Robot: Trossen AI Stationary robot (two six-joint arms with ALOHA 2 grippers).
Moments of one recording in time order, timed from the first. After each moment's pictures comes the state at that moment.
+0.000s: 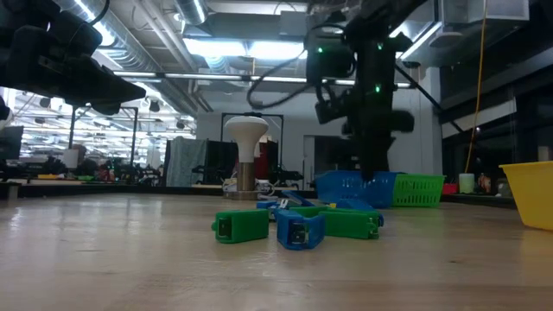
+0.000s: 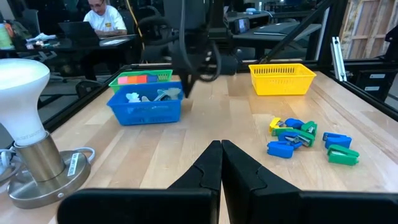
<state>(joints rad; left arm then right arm) 0.00 0.15 0.01 0.03 -0.09 0.02 -0.10 1.83 1.24 -0.90 0.17 -0.05</state>
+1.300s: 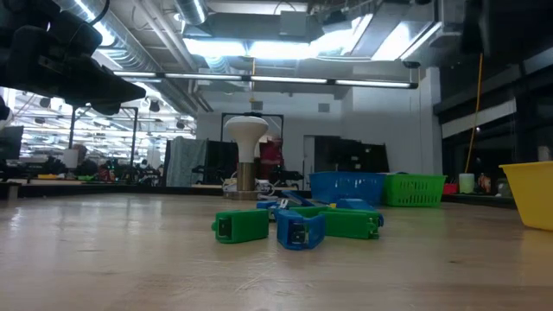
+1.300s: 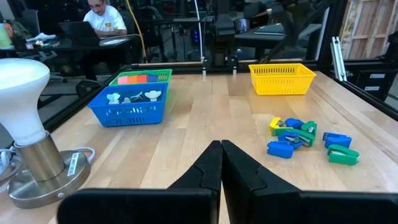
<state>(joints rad) 0.00 0.15 0.01 0.03 -0.09 0.02 0.52 1.51 1.23 -0.97 0.02 1.04</state>
